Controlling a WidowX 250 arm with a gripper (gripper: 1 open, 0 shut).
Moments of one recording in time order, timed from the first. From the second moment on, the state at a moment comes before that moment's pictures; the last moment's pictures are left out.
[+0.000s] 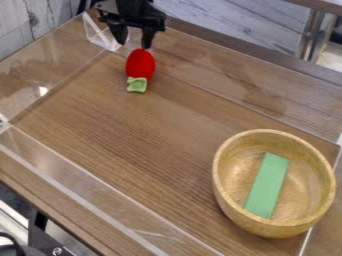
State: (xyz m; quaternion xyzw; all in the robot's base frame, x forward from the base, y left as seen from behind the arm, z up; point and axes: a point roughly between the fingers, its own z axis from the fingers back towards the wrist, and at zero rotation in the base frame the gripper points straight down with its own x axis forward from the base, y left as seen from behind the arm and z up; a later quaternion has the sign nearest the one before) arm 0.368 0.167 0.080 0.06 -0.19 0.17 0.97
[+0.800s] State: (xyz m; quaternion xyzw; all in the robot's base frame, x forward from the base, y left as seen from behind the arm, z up) arm 0.360 0.166 0.075 0.04 -0.15 0.18 0.97
